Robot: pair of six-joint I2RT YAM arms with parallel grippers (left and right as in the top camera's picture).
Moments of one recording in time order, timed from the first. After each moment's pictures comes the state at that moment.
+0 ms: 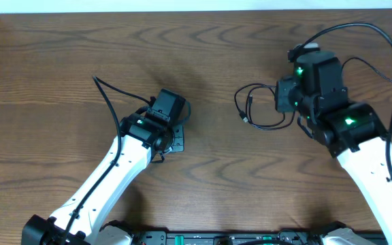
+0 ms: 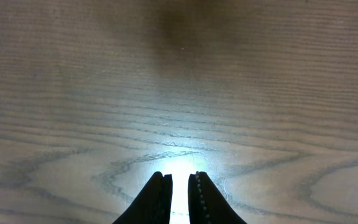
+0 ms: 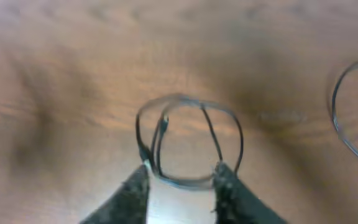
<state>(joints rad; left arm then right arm) -0.45 1.39 1.00 -0.92 -0.07 -0.47 0.37 1.31 1.28 -0.79 0.14 0.26</state>
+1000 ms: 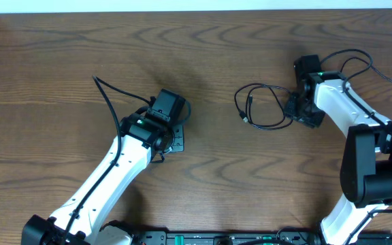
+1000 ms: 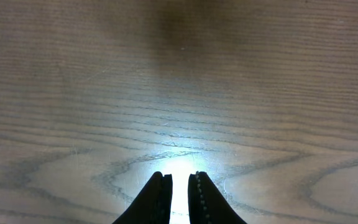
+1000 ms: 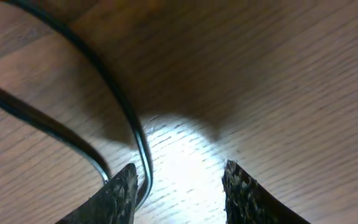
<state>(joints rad) -0.45 1.39 1.00 -0.92 -0.07 -0.47 0.11 1.91 1.25 -0.83 0.13 0.62</state>
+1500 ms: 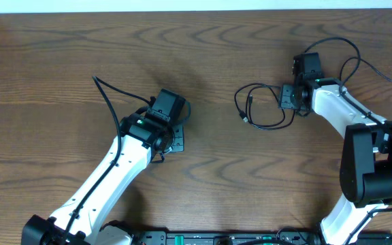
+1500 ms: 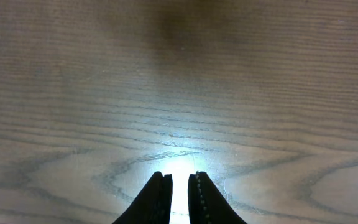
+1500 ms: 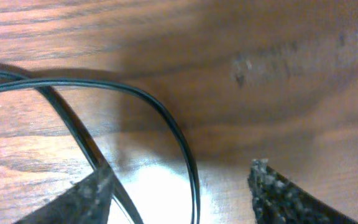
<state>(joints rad) -0.45 1.39 1.00 -0.92 -0.07 -0.47 0.11 1.91 1.18 -0.47 0.10 0.23</state>
